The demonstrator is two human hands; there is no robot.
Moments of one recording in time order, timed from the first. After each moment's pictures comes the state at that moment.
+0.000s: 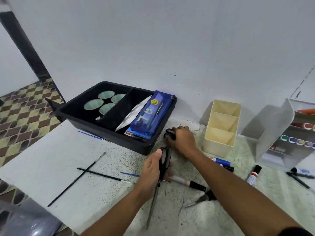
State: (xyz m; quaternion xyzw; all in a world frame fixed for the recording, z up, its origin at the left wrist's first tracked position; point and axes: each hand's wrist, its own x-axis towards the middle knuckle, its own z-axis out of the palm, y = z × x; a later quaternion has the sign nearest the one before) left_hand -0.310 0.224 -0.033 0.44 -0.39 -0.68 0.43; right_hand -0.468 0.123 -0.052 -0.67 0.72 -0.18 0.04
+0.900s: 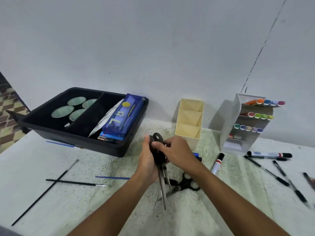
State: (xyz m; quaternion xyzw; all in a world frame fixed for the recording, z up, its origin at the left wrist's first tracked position) left_hand -0.385 0.228 0.008 0.38 -0.23 -0.79 0.41; right_hand -0.480 0.253 0.038 -0.54 0.69 -0.38 0.30
